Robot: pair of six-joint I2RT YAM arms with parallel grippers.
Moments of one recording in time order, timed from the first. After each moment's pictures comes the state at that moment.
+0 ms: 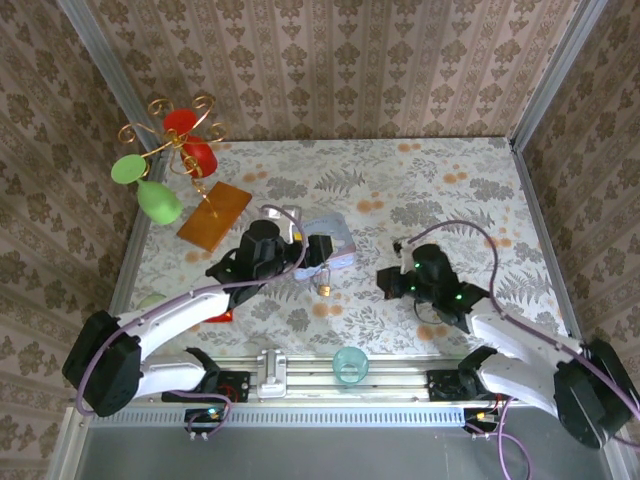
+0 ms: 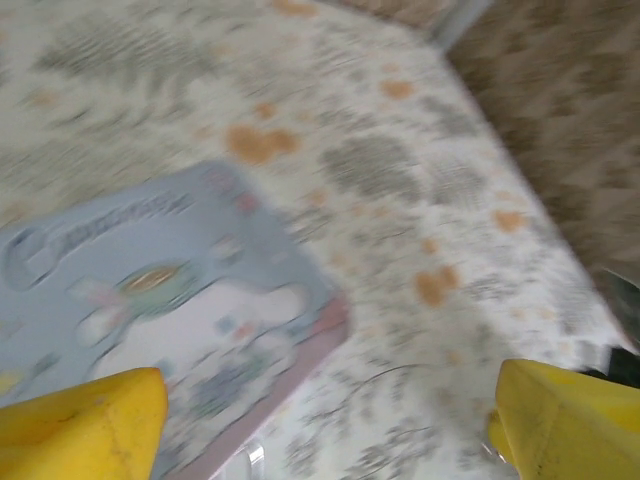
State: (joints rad) left arm -0.76 1.21 0.68 0.16 0.15 -0.55; right arm 0.51 1.00 0.43 -0.03 -0.25 0.49
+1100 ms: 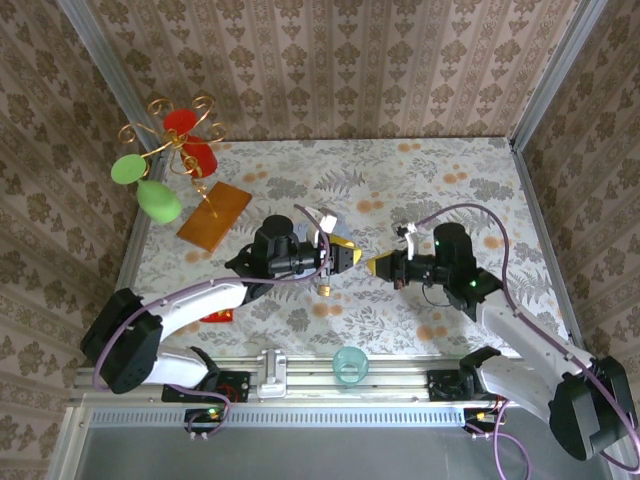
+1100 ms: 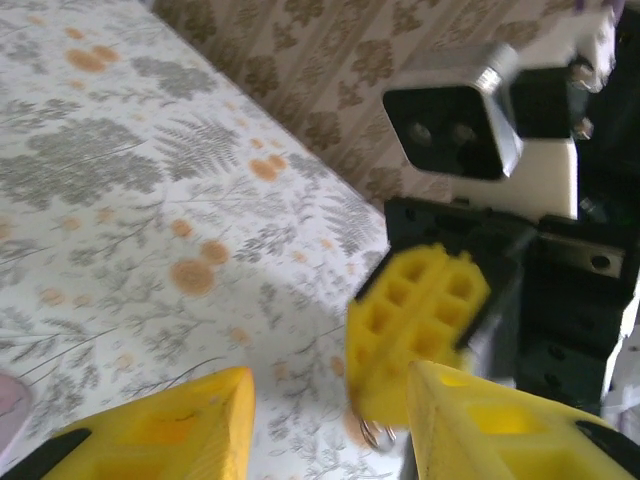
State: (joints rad) left arm -0.82 1.33 0.73 0.35 0.53 -0.47; right arm 0.38 1.02 0.59 -0.10 -0.65 0.36
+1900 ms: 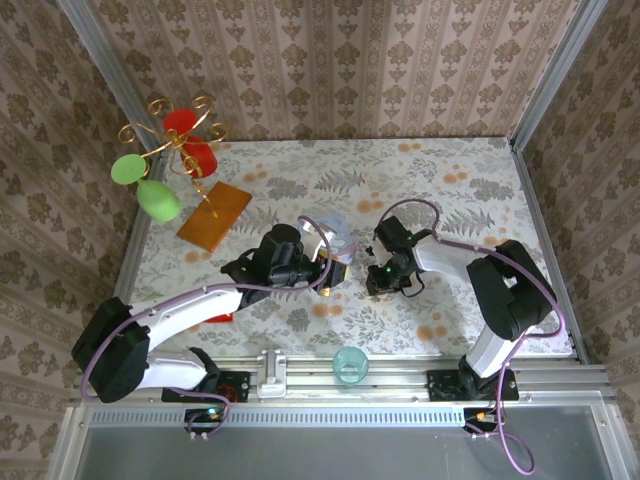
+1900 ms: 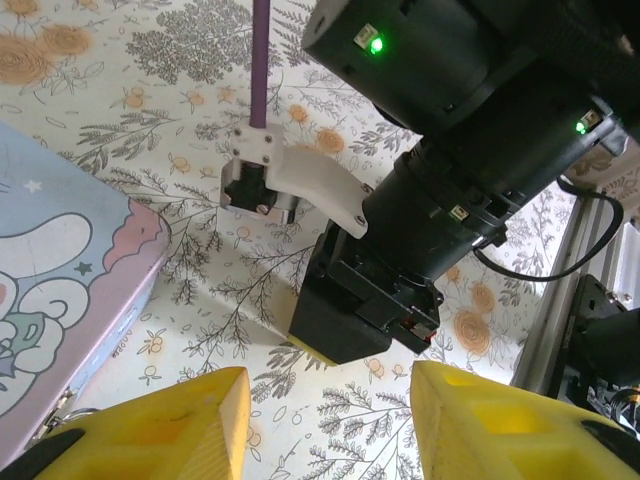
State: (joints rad) left arm -0.86 1.29 0.73 0.03 0.35 -0.34; right arm 0.49 1.70 0.91 -0.59 -0.32 0.29
